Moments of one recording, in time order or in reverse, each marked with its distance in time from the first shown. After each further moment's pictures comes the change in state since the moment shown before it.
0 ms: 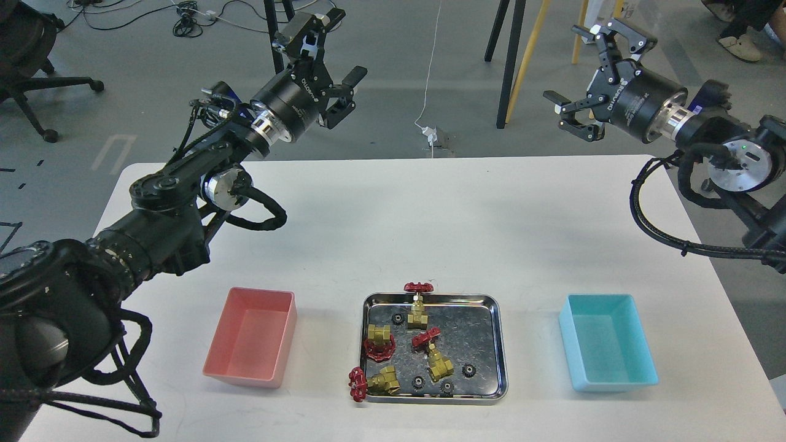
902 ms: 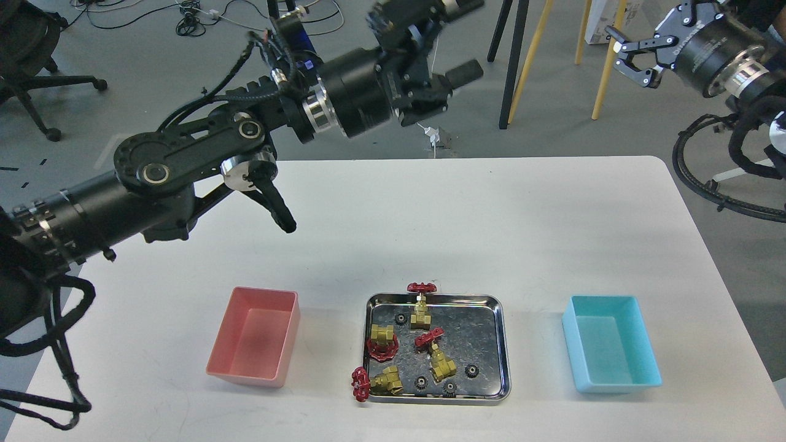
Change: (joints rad) left arm -0.262 0.204 0.381 -0.673 0.269 0.157 0.000; right arm 0.026 -0.103 0.134 -0.055 0.090 0.000 -0.042
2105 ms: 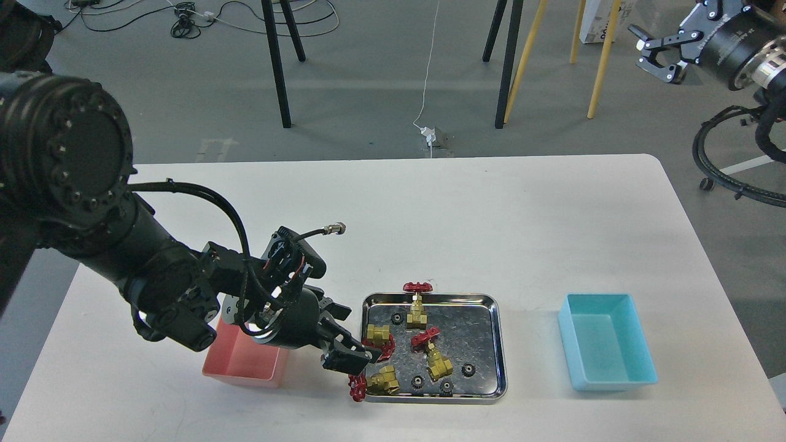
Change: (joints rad) left arm -0.404 -0.320 1.453 -0.474 0.065 0.821 0.000; right arm 0.089 0.050 0.011 -0.071 -0.005 0.000 -0.094
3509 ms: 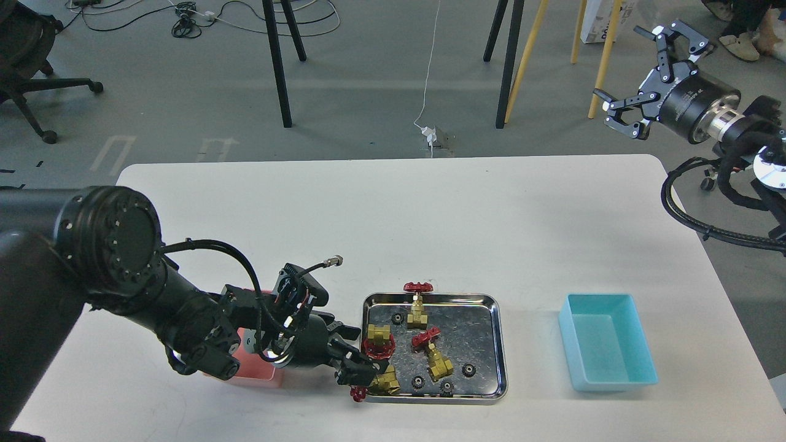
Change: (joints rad) left arm 0.347 0.001 -0.107 0.330 0.019 0.000 0.000; right arm -0.159 0.021 -0.002 0.011 -0.007 0.000 -0.005
